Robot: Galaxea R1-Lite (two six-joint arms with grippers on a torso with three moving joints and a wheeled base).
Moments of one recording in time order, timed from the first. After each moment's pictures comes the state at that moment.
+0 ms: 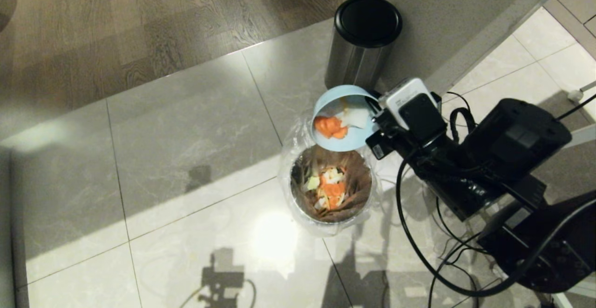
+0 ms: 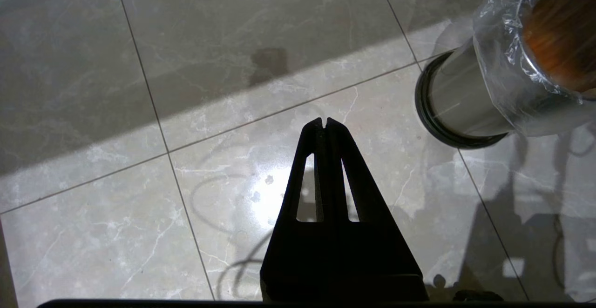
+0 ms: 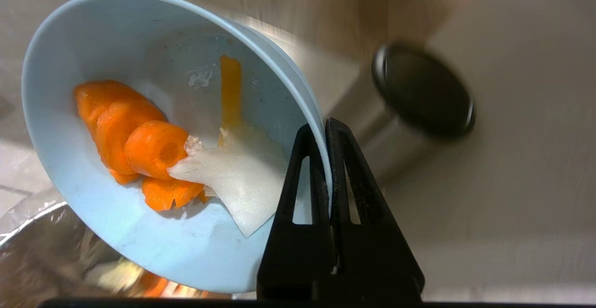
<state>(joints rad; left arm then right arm) 0.00 0.00 0.00 -0.01 0.02 -0.06 0.70 1.80 -0.77 -1.39 -0.23 -0.75</state>
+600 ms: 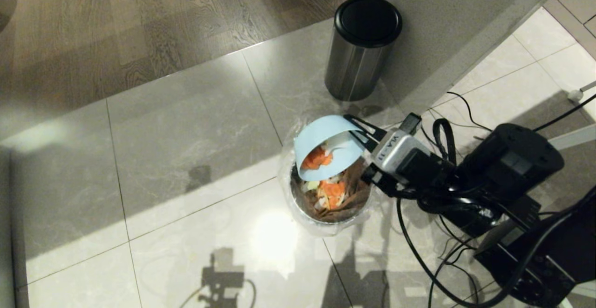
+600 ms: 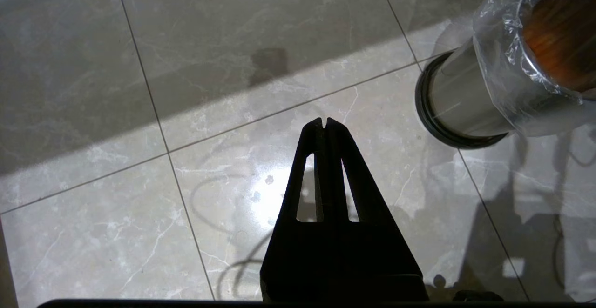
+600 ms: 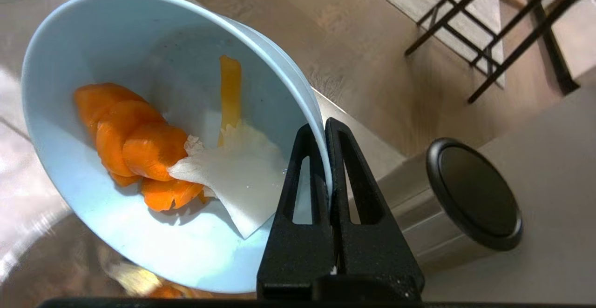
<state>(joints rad) 0.00 0.00 0.00 -0.01 0.02 -0.06 0.66 1.84 -0.67 -1.52 0.14 -0.90</state>
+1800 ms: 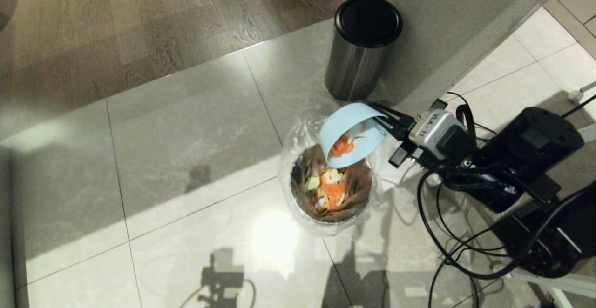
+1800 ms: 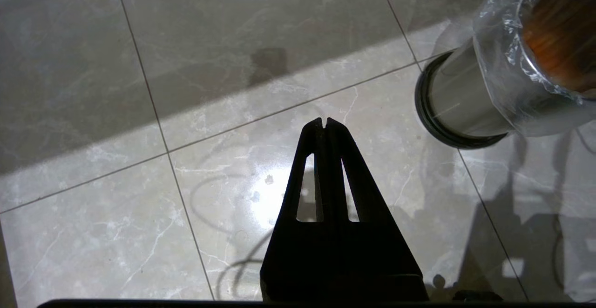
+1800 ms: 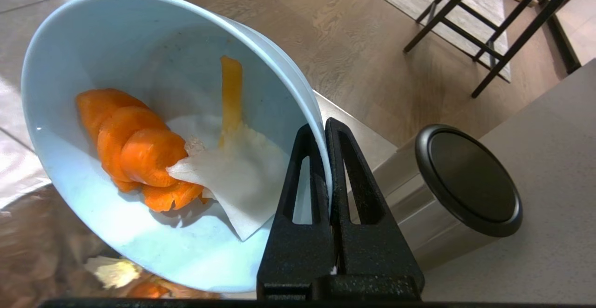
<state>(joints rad) 0.00 0.00 0.00 -0.01 0.02 -0.06 0.49 1.83 -0.69 -1.52 0.33 -0.79</state>
